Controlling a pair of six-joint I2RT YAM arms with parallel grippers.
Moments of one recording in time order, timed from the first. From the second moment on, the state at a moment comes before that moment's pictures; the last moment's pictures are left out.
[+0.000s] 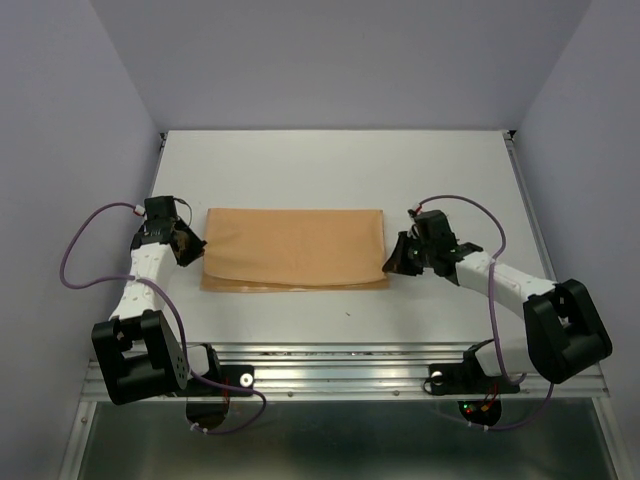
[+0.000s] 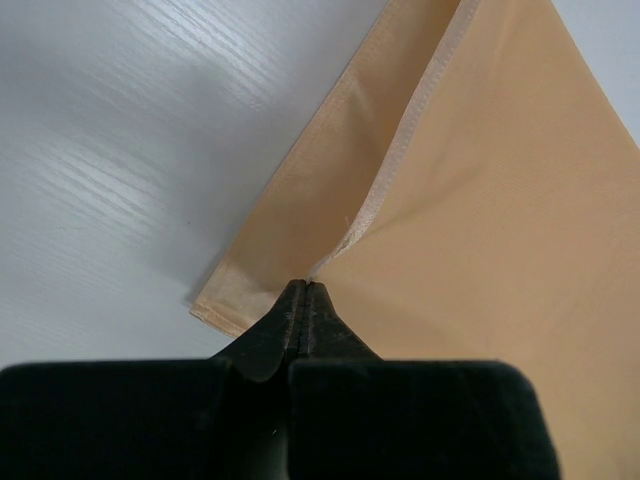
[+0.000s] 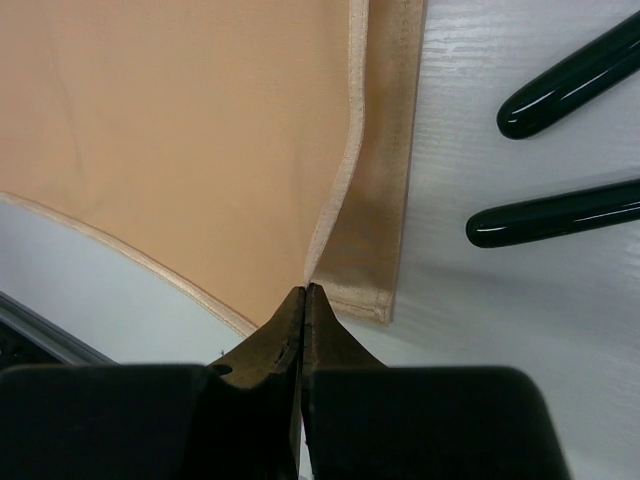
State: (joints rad) left arm 0.20 1.24 0.83 -0.57 0.01 -0.53; right arm 0.41 1.35 0.67 -0.18 -0.27 0.60
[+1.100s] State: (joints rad) left arm 0.14 1.67 1.09 -0.41 0.16 -0.55; right arm 0.40 1.87 1.23 -0.15 -0.11 0.59
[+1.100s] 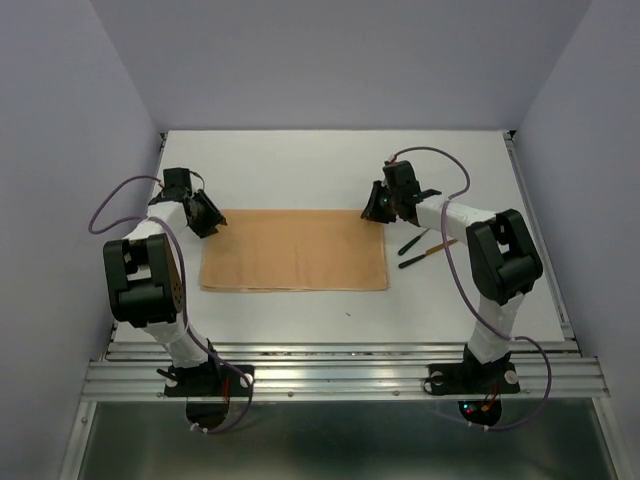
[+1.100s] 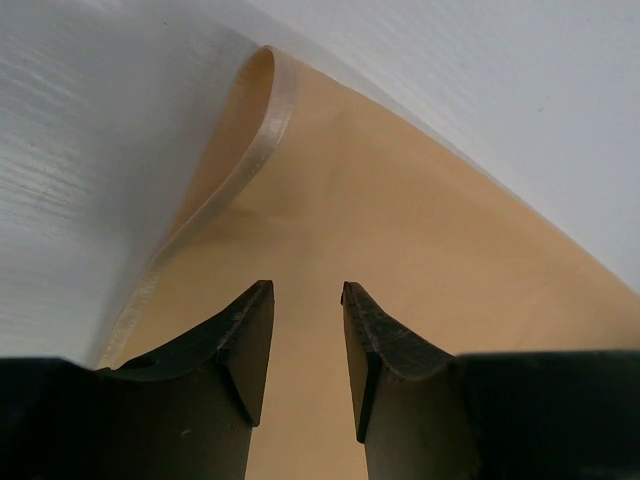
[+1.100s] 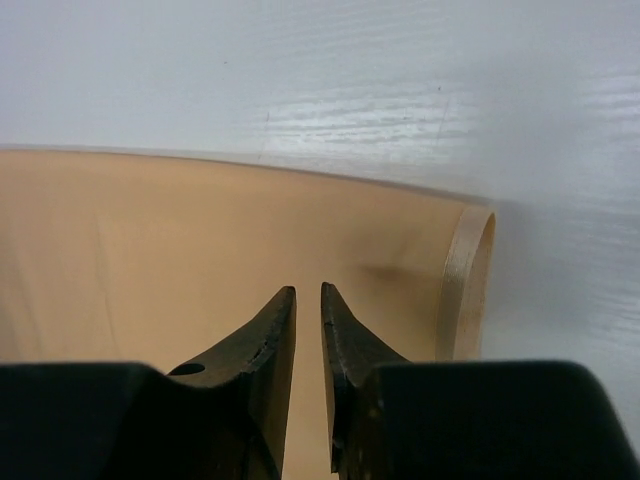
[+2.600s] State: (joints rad) left arm 0.06 1.77 1.31 -0.53 0.00 -0.46; right arm 0.31 1.82 1.22 -0.17 -0.19 0.56
